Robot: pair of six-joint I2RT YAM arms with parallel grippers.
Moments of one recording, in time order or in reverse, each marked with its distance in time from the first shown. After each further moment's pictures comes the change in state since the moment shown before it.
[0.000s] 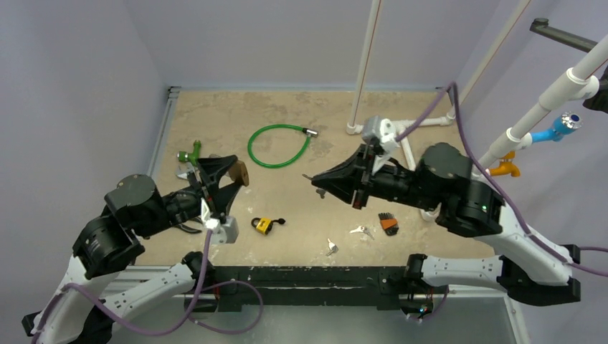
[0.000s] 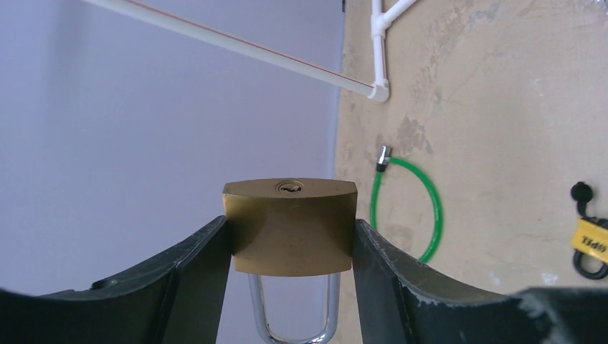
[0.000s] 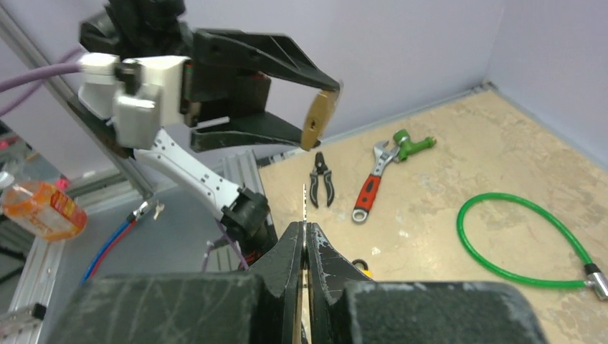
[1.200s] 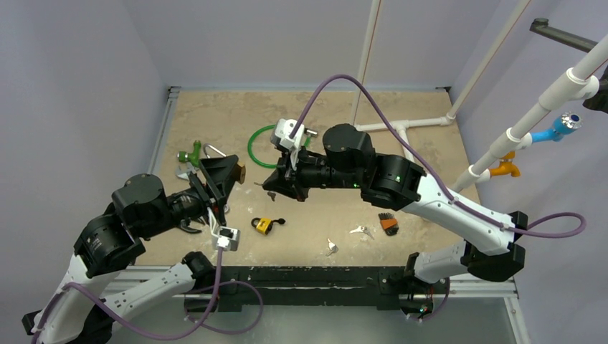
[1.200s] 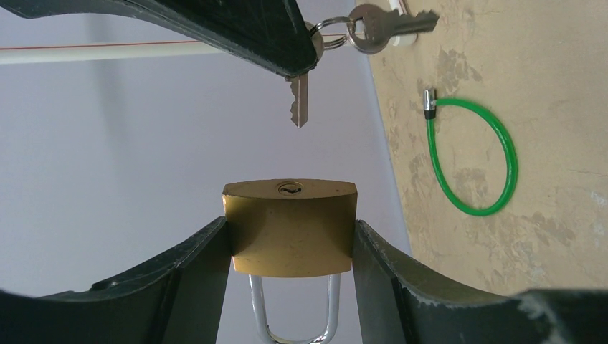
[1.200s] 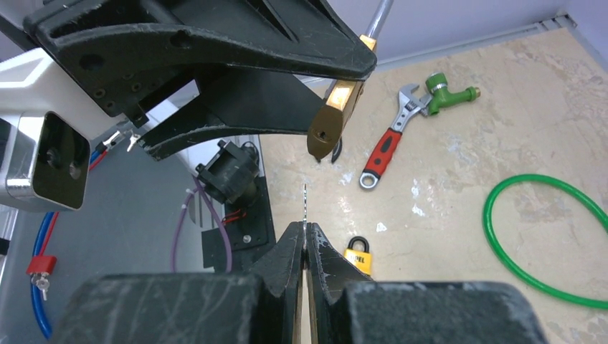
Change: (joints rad) left arm -0.007 -0.031 -0.002 -0.096 -0.023 0.453; right arm 0.000 0.420 0.195 -0.069 -0.132 -0.115
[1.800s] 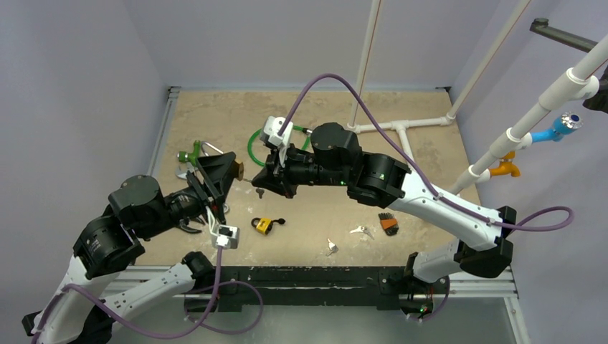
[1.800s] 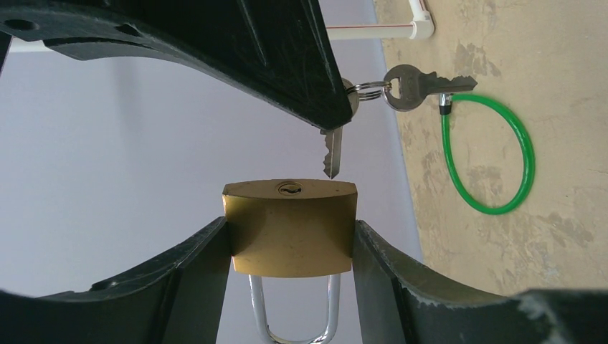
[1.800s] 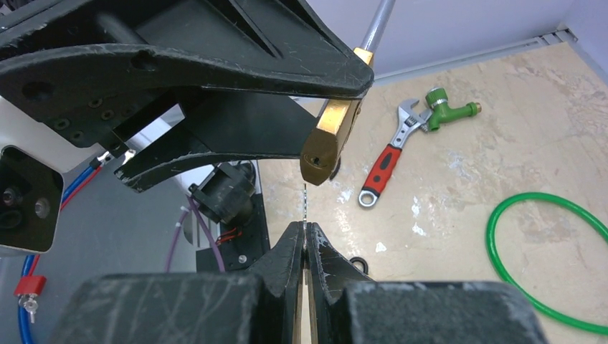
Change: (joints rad) left arm 0.000 -0.008 -0.007 0.037 -0.026 0.001; right arm 0.000 0.057 0.002 0.096 -0.002 0.004
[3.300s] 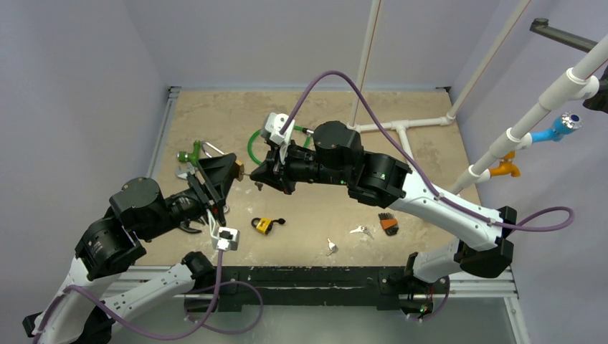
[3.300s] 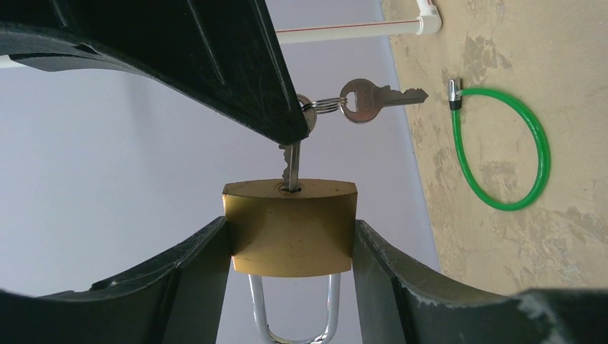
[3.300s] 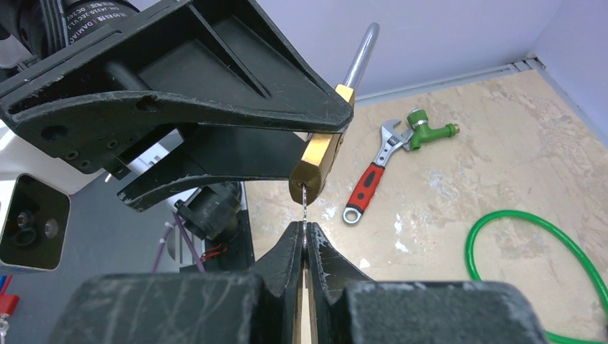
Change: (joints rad) left arm 0.000 -0.024 -0.033 0.024 0.004 0.051; right arm -0.002 0.001 0.006 0.044 0.030 -0.031
